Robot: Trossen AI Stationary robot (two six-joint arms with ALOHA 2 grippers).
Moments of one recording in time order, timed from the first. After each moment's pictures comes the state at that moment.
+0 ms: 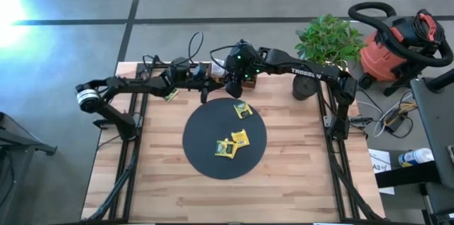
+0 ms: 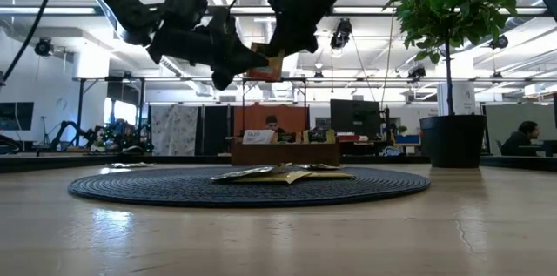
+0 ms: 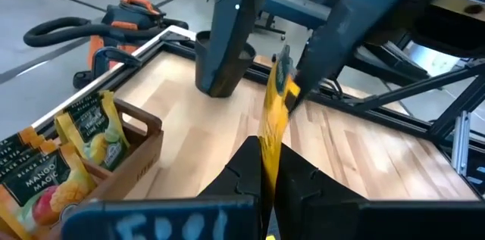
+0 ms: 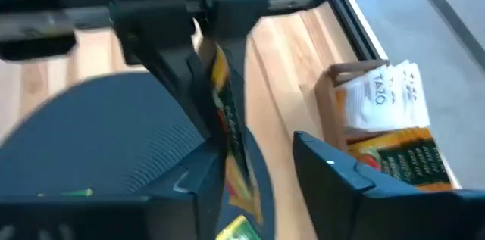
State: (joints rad) left arm 0.55 1.46 0.74 0.55 0.50 -0.18; right arm -0.37 1.89 1.78 -0.71 -0.12 -0.02
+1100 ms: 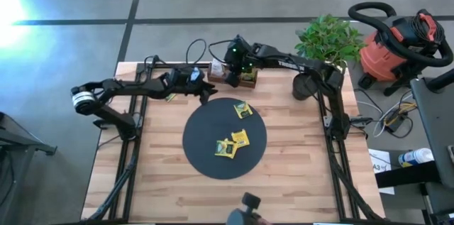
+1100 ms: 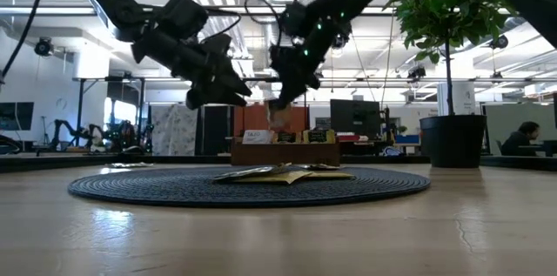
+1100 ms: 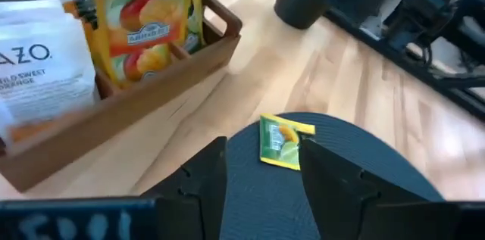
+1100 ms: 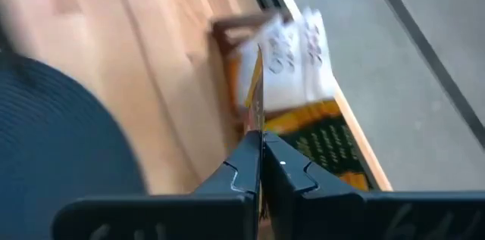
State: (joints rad) left arm 0.53 1.41 0.69 0.27 0.25 -0.29; right arm -0.52 2.07 1.78 -0.62 -0.01 -0.12
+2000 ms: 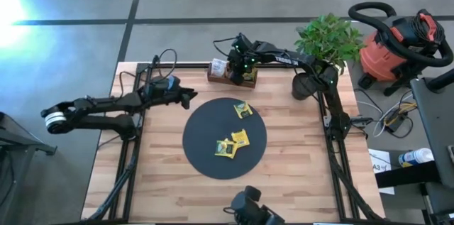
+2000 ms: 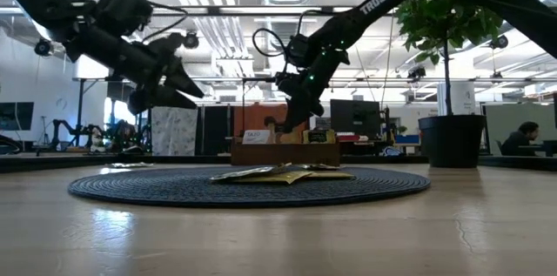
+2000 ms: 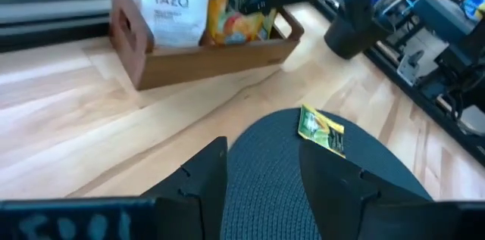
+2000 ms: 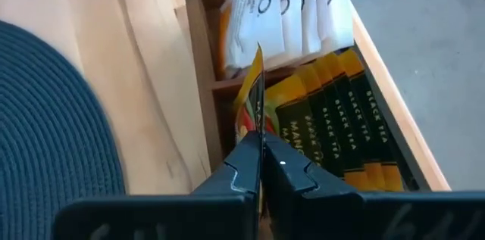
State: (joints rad) left arm 0.53 0.99 0.34 0.27 0.05 -0.51; right arm -0.62 2.17 1.77 -0.61 -0.21 -0.16
